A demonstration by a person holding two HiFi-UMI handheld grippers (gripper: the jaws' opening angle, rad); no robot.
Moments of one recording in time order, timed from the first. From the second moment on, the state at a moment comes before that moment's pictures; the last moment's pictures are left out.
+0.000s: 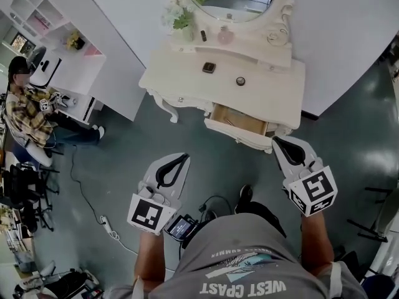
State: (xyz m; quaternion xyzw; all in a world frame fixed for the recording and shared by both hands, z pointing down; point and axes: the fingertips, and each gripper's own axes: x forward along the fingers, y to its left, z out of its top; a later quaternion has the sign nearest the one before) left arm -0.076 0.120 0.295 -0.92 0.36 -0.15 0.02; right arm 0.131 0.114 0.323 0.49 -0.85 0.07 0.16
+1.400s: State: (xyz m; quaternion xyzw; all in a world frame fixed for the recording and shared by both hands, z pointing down) left arm -0.015 -0.055 0.290 -0.95 0.28 -0.15 0.03; right arm 0.181 -0.019 0.327 0.55 -0.81 0.10 0.16
